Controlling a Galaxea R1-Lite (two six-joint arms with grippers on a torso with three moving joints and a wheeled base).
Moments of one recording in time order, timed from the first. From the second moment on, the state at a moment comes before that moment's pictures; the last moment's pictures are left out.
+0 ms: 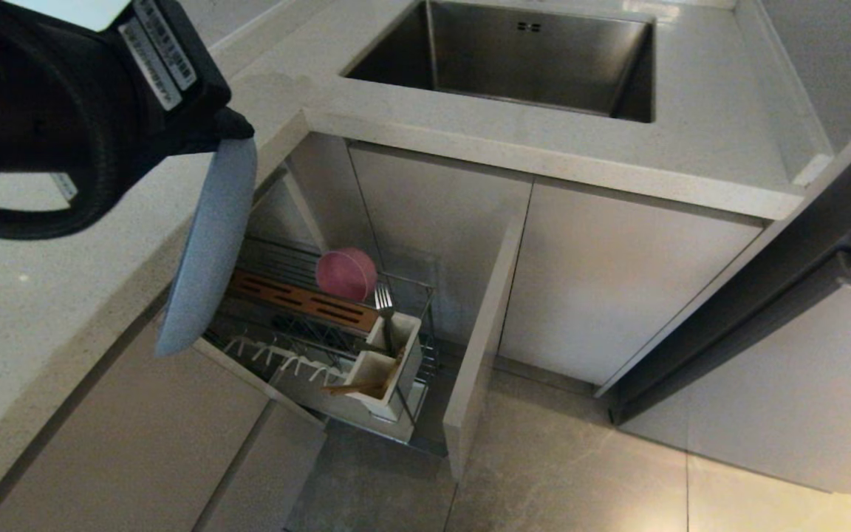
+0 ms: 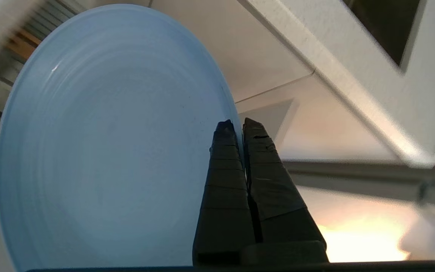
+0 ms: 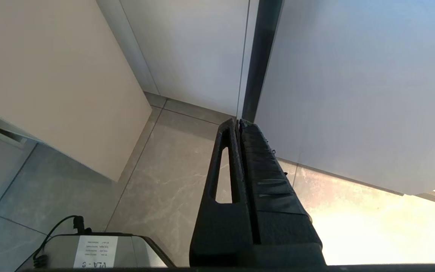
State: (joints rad) left arm -0.86 1.41 -1.66 0.52 0.66 -0.69; right arm 0.00 0.00 0.00 0.00 0.00 0.00
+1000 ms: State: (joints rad) left arm -0.84 1.51 -1.20 -0.18 0.90 -0.82; right arm 0.00 0.00 0.00 0.00 0.00 0.00
